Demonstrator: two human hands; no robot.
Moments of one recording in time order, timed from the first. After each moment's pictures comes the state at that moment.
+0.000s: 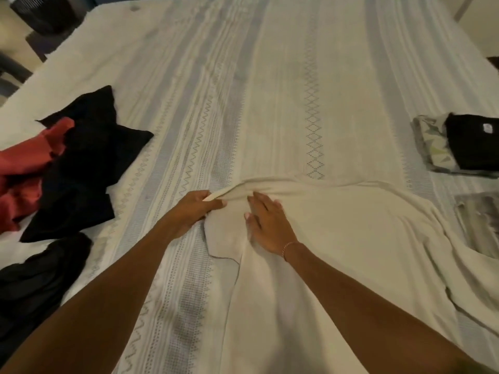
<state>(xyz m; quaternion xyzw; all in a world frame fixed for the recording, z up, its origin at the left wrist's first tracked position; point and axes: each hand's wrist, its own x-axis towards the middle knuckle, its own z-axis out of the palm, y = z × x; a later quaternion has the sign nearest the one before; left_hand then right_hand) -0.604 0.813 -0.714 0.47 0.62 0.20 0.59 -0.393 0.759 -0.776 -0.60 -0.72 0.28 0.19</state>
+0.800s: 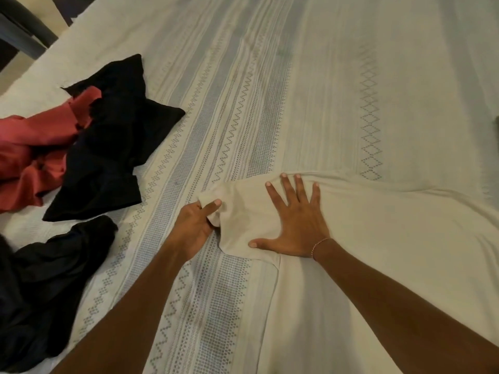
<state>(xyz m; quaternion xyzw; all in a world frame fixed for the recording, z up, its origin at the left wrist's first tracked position) -0.670 0.782 -0.759 0.26 0.54 0.43 0.67 -0.428 0.786 -0.789 -0.59 -0.80 0.10 0.00</state>
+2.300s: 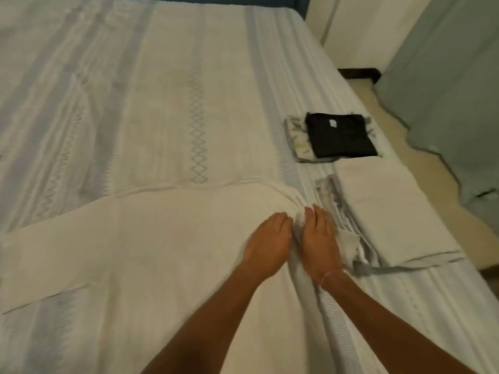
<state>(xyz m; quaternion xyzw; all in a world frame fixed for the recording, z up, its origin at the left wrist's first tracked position) -0.227 0.675 -0.777 0.91 0.33 0.20 0.15 -0.105 0.615 -0.752 -0.84 -0.53 0.05 0.04</state>
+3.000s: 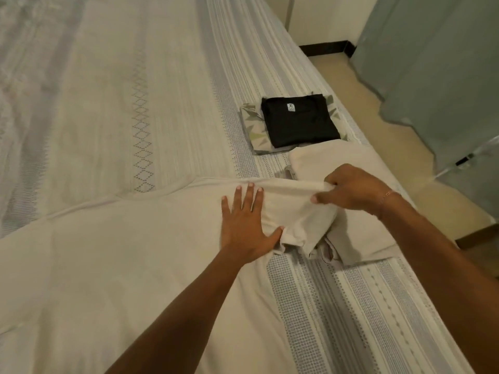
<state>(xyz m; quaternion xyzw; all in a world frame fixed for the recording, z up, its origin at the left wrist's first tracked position) -0.149 0.695 -0.799 0.90 0.42 0.02 0.11 0.060 0.639 -0.636 -0.85 -0.44 0.29 0.01</state>
